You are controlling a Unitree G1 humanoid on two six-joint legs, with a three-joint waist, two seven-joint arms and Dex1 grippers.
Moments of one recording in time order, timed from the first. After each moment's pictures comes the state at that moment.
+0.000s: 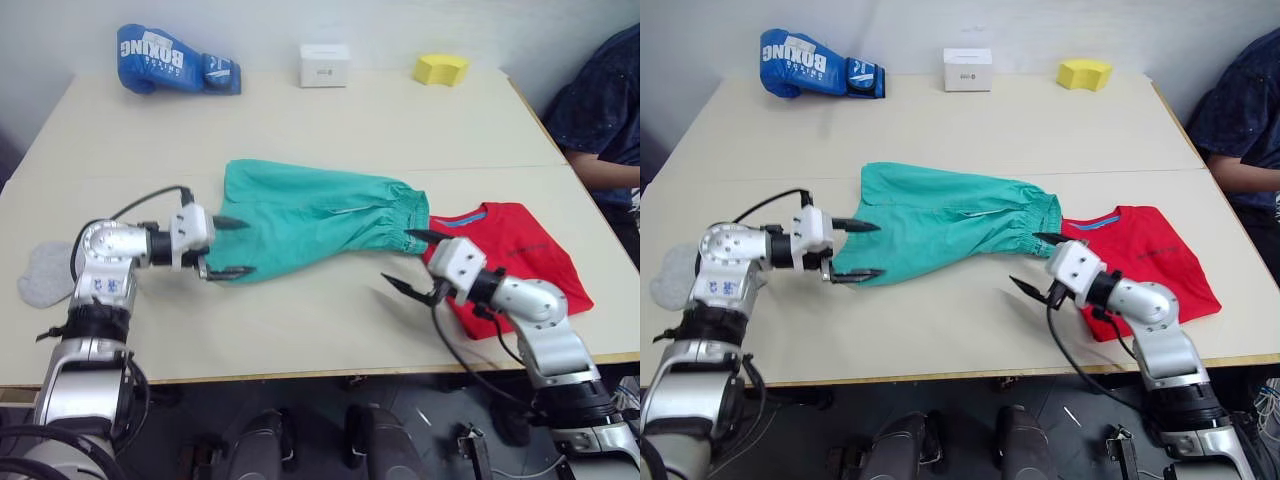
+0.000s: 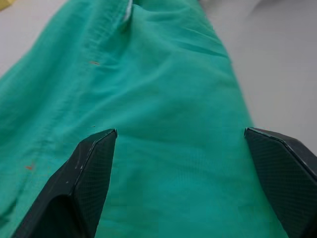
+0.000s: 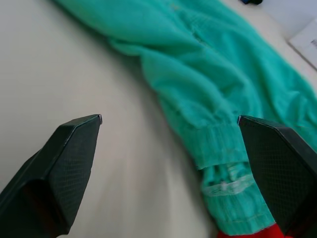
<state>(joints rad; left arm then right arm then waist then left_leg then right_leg) -0.64 0.65 0.04 0.52 -0.11 -0.22 -1.25 -0.30 -0.58 0.08 -0.01 0.03 -0.09 0.78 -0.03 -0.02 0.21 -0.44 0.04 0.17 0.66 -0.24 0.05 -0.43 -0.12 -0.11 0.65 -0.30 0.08</state>
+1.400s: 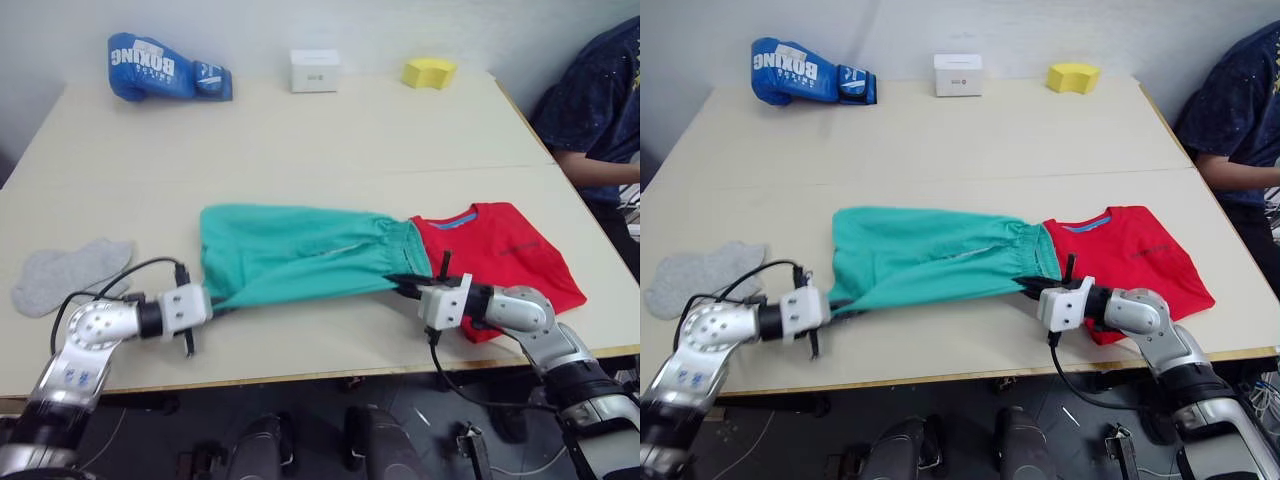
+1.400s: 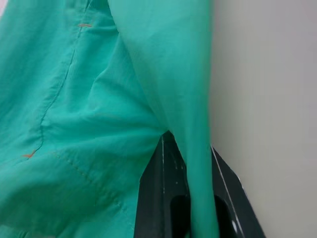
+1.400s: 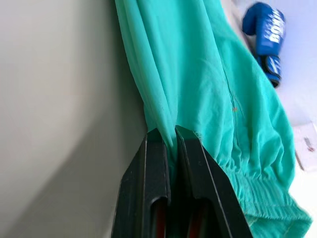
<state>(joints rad) 0.00 0.85 0.07 -0.03 -0.20 -0.25 -0.97 -0.39 -0.70 0.24 0.40 -0.07 -0.85 0.78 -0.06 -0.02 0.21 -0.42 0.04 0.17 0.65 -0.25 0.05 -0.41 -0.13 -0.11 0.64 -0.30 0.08</state>
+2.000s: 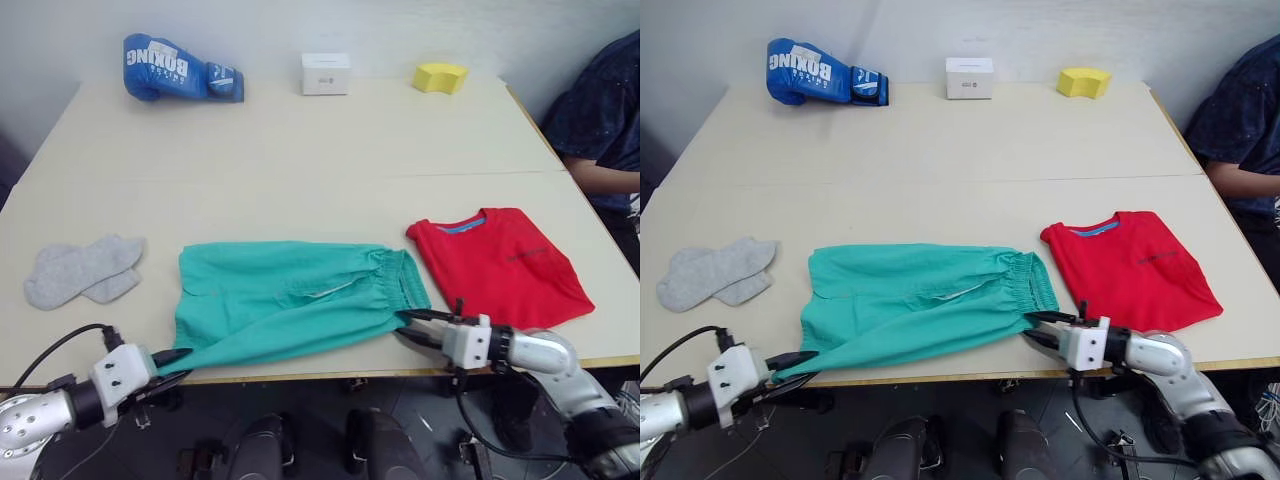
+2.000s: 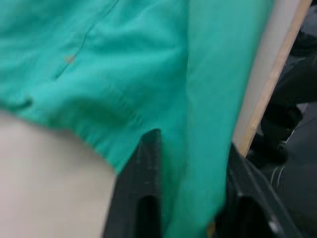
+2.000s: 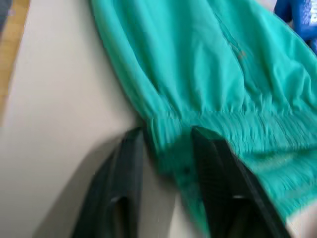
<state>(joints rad) 0.54 0.77 0.43 -0.29 -0.41 0.02 -0.92 -0.06 -0.83 0.20 0.14 0.23 -0.68 0.91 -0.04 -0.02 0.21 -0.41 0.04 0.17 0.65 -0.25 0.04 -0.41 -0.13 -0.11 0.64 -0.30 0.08</state>
